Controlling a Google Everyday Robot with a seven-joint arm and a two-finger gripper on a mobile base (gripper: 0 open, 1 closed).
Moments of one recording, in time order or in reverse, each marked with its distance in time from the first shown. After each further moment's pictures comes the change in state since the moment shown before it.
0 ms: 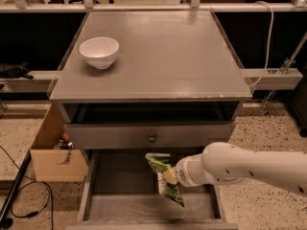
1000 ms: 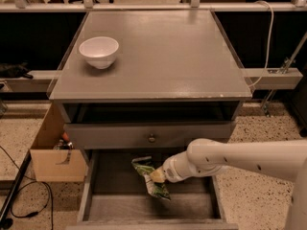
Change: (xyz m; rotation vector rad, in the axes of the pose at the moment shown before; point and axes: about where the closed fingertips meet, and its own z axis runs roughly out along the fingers) arm -0.006 -0.001 0.097 -0.175 0.039 -0.149
